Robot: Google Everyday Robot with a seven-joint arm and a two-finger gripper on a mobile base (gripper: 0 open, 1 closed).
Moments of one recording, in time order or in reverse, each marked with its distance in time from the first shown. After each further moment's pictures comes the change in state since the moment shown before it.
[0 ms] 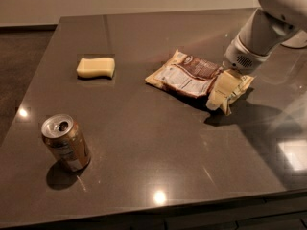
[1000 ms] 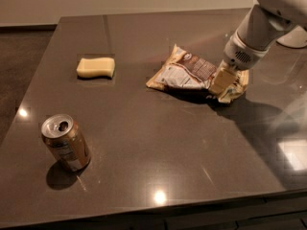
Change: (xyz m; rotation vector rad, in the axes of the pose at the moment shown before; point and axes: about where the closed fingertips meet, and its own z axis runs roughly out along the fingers) arm -0.004 -0.011 -0.003 0.019 0.020 0.003
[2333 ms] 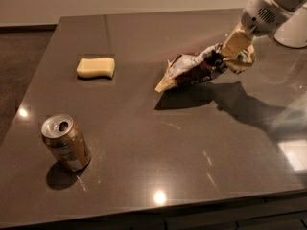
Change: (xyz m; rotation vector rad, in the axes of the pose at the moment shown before) arm -0.030 -0.017 -0.084 -0.008 -0.165 0.050
